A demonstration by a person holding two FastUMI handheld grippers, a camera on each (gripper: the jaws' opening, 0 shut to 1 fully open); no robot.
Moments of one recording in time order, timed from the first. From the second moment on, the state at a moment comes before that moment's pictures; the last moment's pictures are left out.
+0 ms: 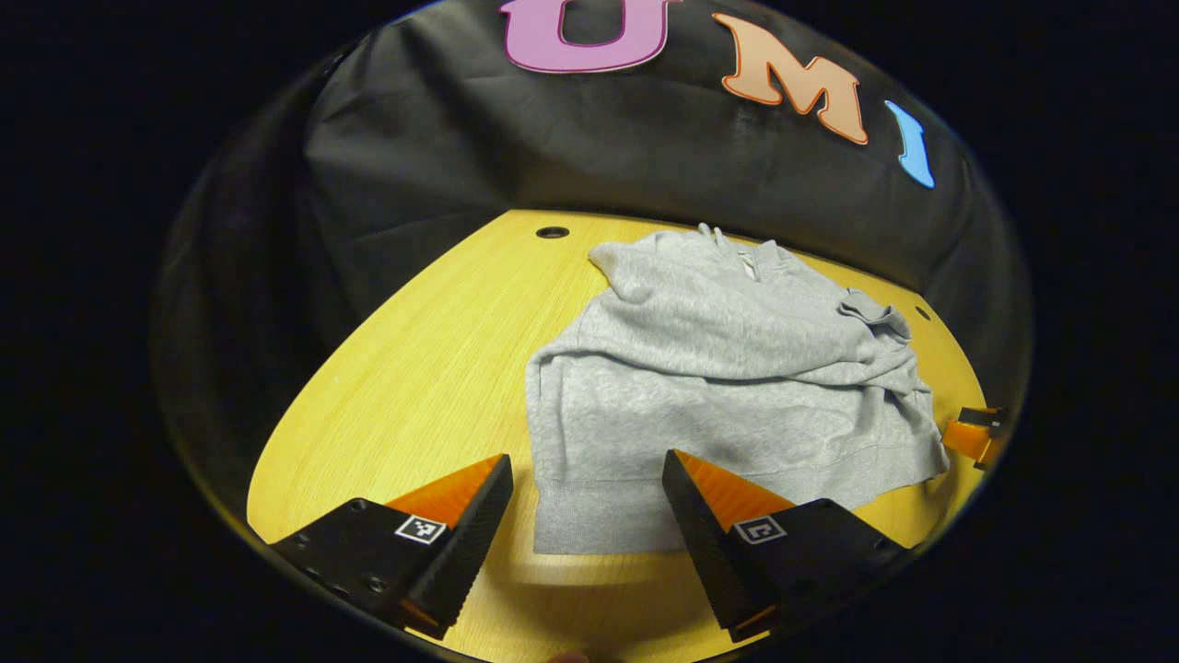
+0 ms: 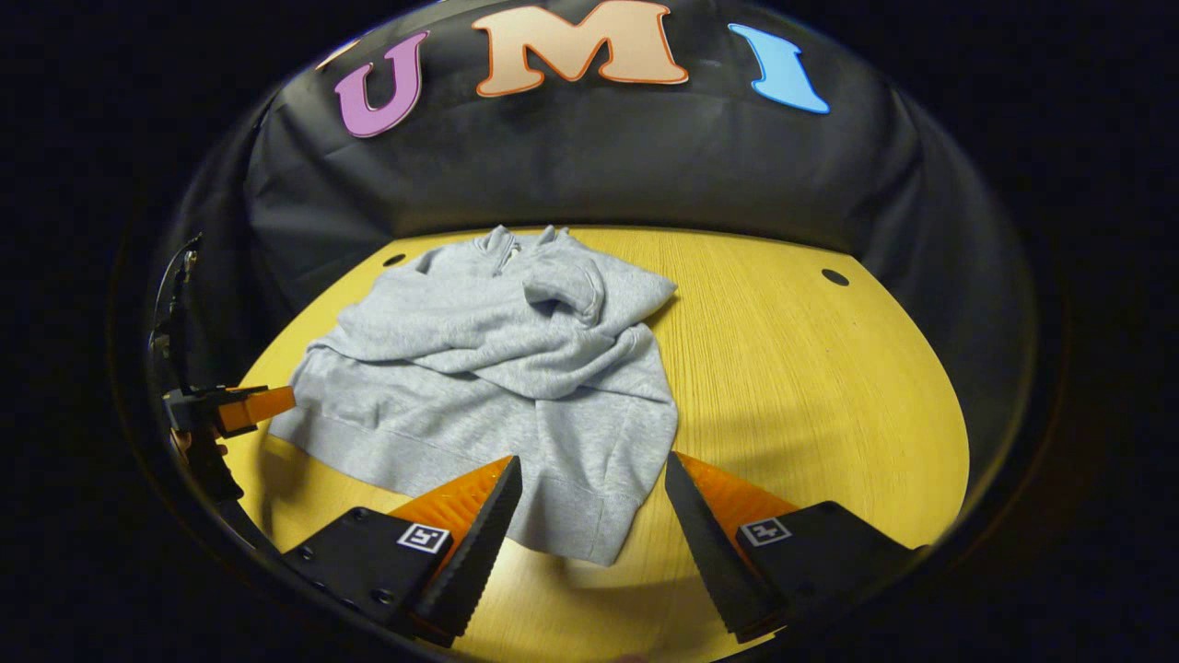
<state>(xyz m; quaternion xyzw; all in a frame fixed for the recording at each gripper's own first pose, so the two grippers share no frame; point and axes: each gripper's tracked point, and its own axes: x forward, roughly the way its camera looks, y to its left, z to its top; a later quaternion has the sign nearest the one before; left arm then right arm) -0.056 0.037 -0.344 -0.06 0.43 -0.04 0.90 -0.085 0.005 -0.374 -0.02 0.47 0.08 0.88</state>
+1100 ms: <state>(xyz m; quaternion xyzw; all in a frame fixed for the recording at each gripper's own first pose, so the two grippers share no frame) -0.056 0.009 -0.352 -0.10 0.43 -0.09 0.89 -0.097 0.020 -0.408 0.06 0.55 0.08 0.83</state>
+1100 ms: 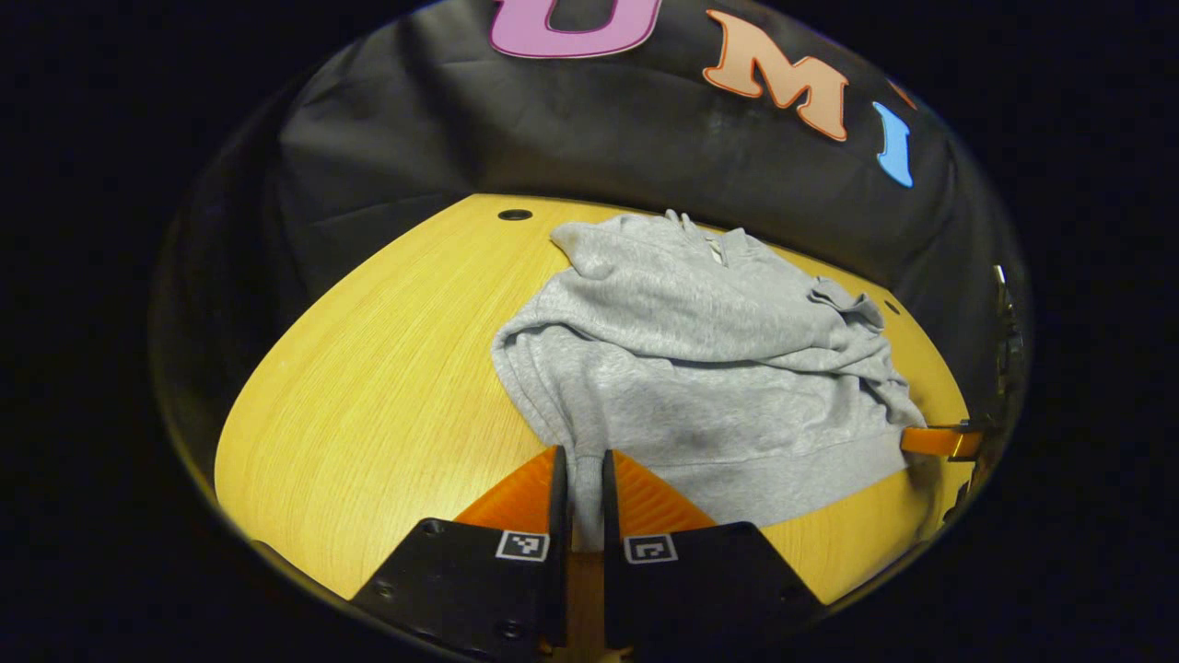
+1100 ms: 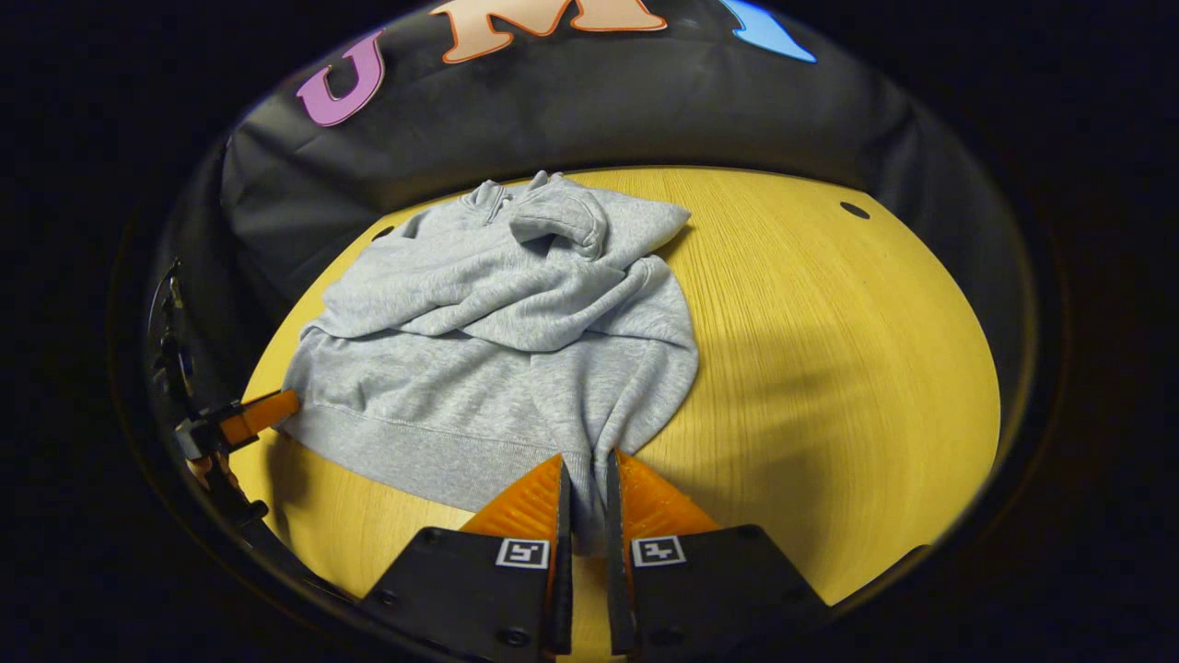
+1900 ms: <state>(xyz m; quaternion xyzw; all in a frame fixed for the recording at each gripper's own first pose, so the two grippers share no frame) -0.062 0.011 -0.345 -0.12 0.49 -0.08 0.86 -0.097 0.030 -0.379 0.11 0.58 0.12 0.80</state>
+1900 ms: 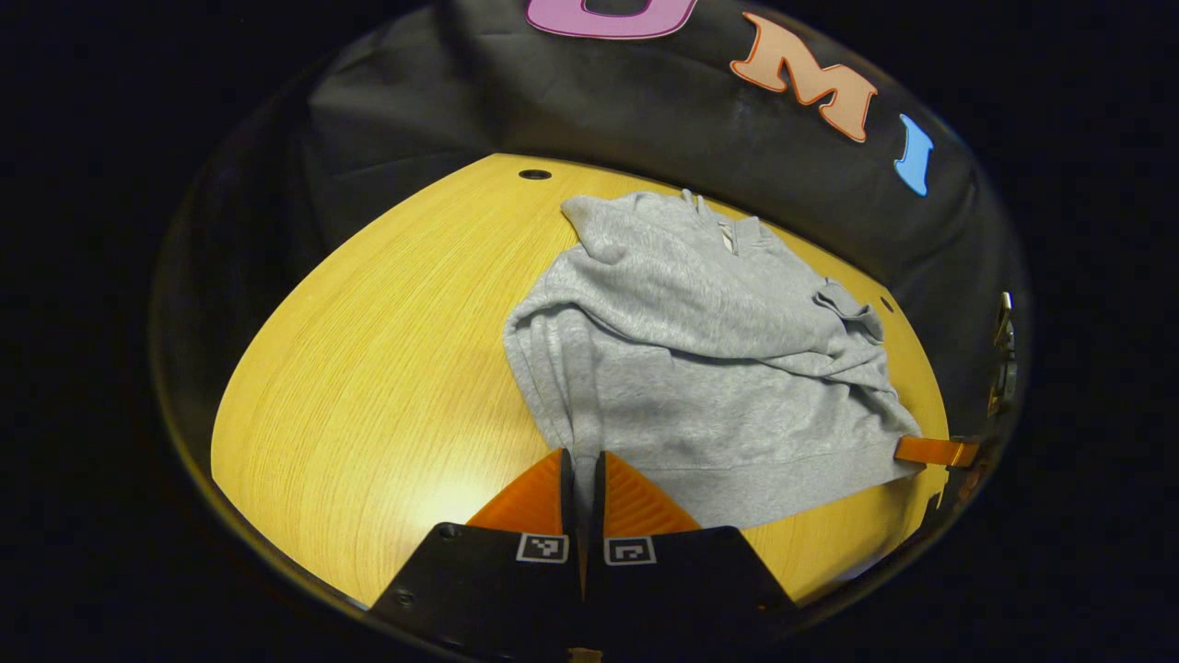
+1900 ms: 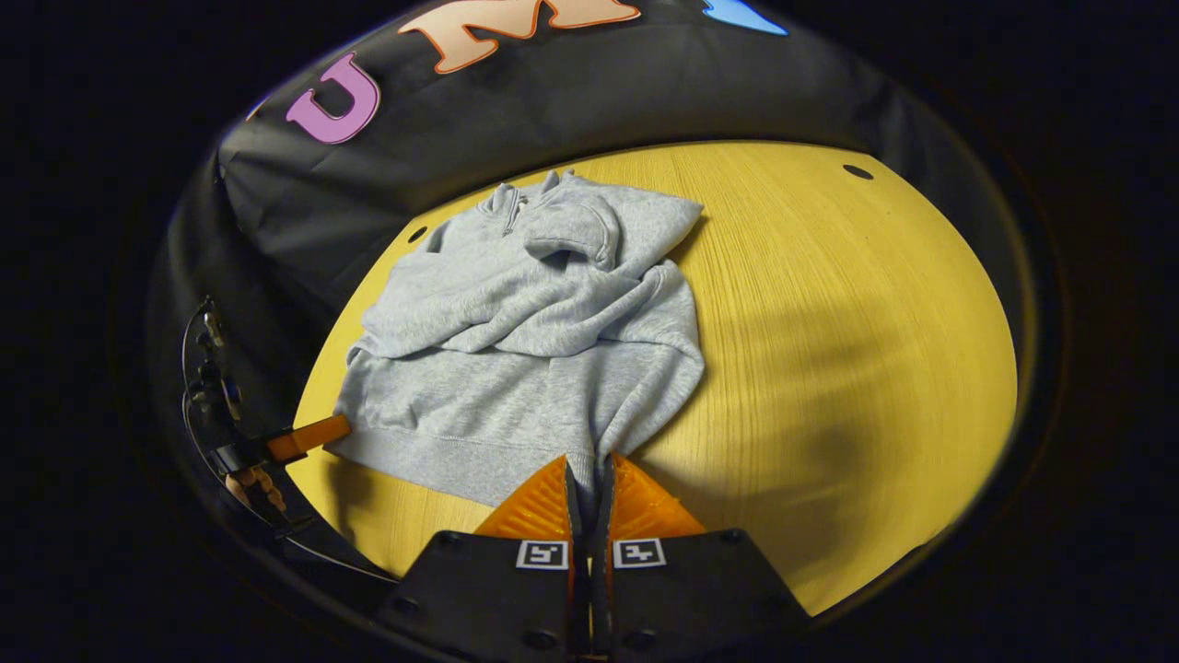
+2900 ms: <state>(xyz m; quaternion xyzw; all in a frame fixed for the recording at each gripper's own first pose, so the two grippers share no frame) 0.035 0.009 -0.272 -0.17 0.45 -0.09 0.87 -0.007 0.045 -0.302 0.29 0.54 0.11 0.78</state>
